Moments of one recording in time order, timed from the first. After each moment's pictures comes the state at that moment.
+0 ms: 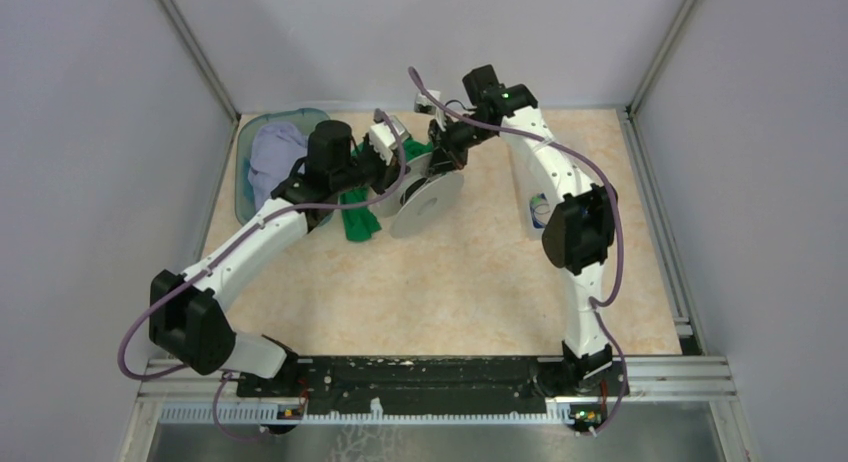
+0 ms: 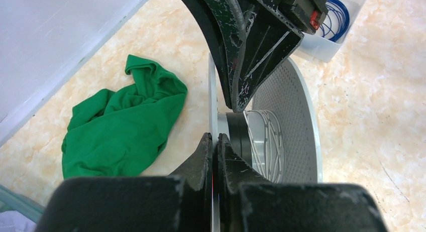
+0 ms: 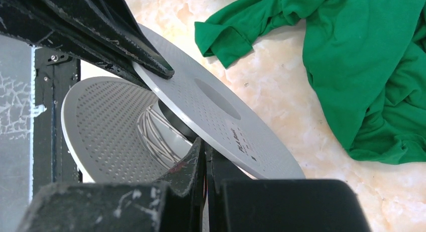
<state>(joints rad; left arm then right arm) -0.52 1.42 1.20 -0.10 0.36 0.23 0.42 2.12 2.19 -1.13 -0.90 -0.66</state>
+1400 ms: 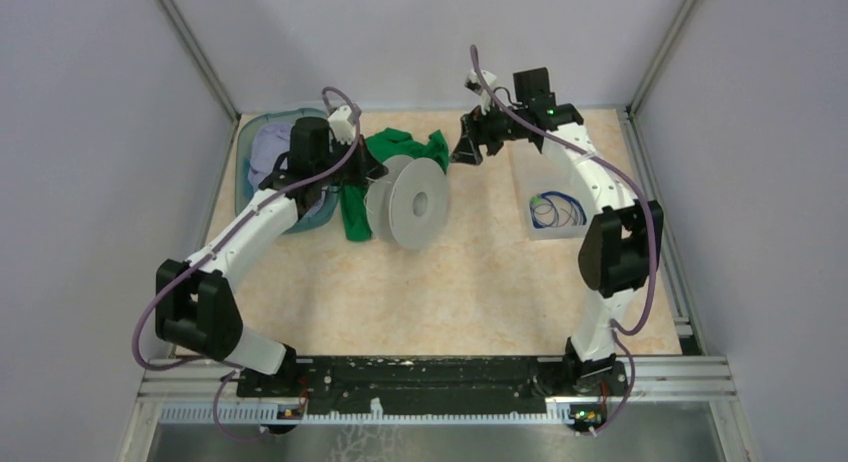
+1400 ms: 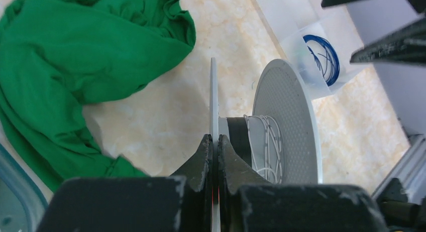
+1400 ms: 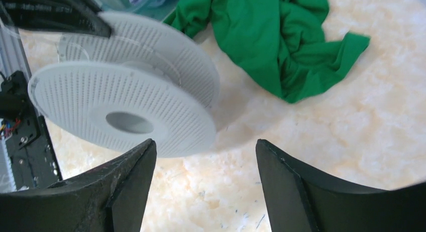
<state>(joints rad) -0.37 1.47 1.18 -0.15 0.35 -0.28 0.28 1.86 1.80 -0.65 -0.78 -0.27</state>
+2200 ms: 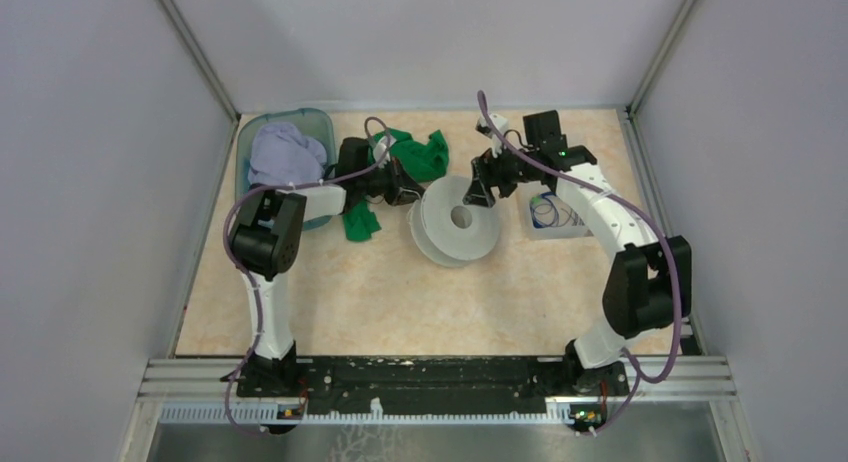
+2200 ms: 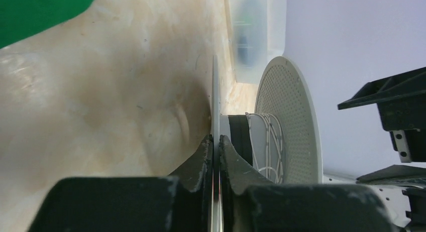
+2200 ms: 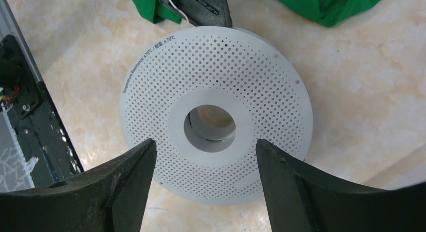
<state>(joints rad) -0.35 2.04 1.22 0.31 0.80 -0.88 0.28 1.57 1.35 -0.58 -0.72 -0.26</state>
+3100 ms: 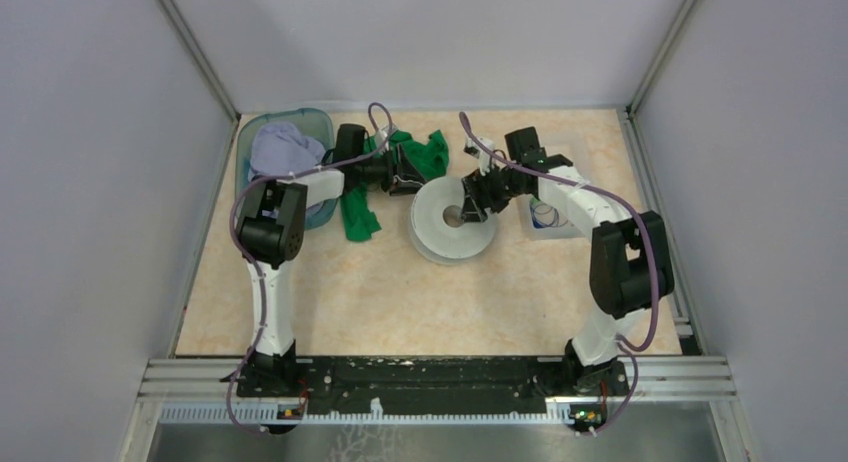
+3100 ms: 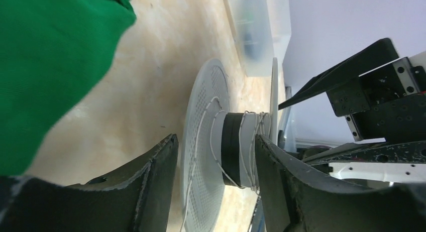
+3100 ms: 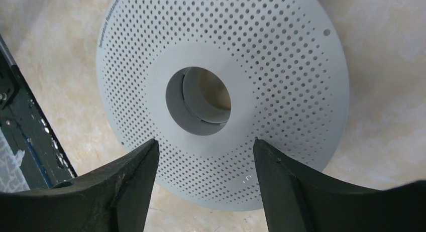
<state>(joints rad) -0.31 2.18 1.42 0.19 0.97 -0.69 0.32 1.70 1.27 -0.54 -0.66 -0.25</state>
